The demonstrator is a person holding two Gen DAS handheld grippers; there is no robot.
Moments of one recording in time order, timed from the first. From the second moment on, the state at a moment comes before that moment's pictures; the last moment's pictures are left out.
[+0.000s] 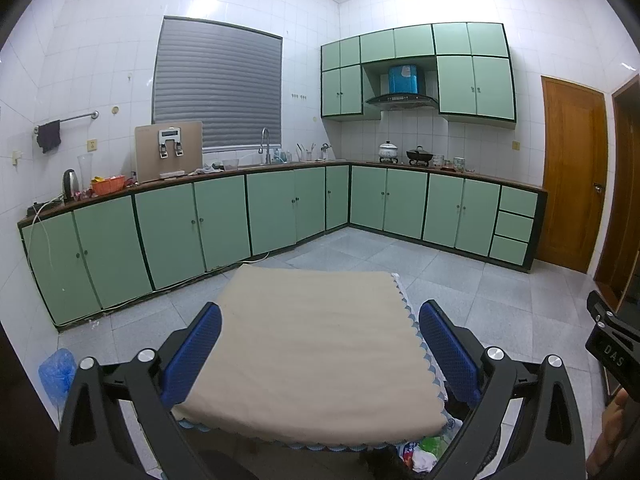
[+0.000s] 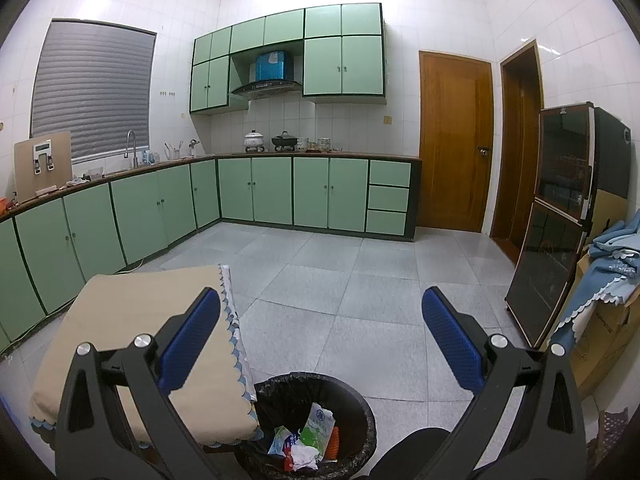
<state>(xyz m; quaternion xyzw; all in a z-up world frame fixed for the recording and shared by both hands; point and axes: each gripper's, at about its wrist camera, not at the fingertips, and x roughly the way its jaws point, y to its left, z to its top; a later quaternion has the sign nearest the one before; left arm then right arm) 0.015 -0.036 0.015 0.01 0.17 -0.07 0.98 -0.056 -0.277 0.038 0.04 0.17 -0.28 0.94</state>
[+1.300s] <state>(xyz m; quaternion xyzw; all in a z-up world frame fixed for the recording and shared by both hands) 0.016 -0.034 0.012 0.02 0.17 -0.07 0.98 -0.058 -0.282 0.031 0.04 0.17 -0.28 0.94</state>
